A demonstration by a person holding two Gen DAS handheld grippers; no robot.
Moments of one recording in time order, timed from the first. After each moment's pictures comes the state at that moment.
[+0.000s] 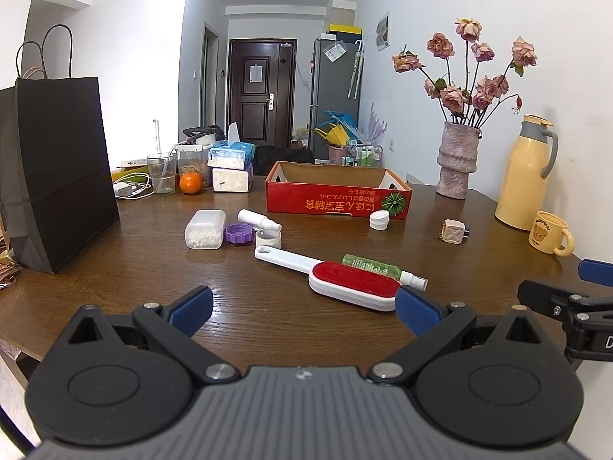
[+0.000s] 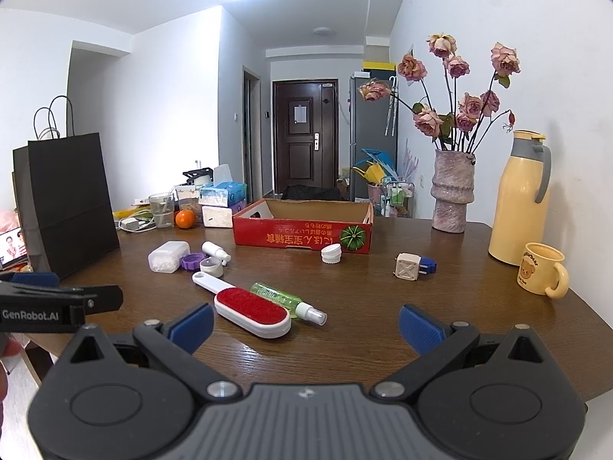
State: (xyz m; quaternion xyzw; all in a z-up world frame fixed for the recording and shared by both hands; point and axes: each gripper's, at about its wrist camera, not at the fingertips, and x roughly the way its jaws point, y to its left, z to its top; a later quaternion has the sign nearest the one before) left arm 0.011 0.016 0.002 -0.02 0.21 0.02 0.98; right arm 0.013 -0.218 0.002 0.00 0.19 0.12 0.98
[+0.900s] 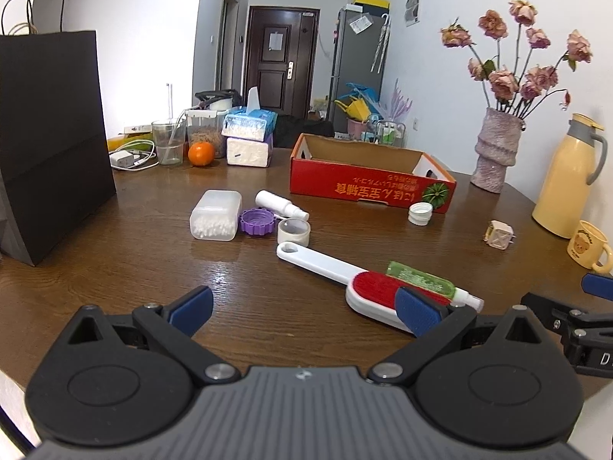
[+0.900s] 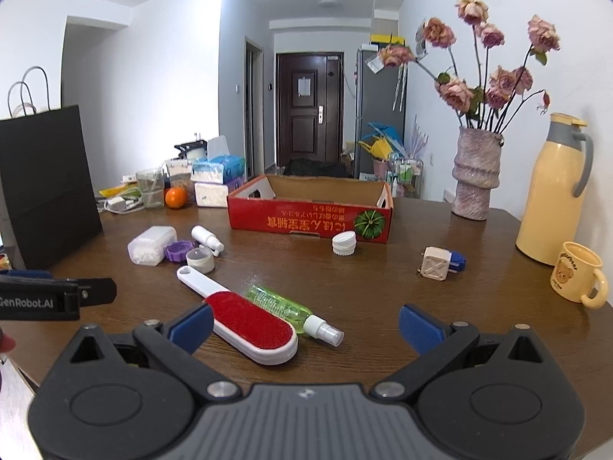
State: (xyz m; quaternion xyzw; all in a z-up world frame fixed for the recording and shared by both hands) left arm 0.108 0.059 -0.017 -0.05 0.26 0.04 0.96; right arm 0.112 -0.181 -0.014 -0.02 0.23 0.12 0.96
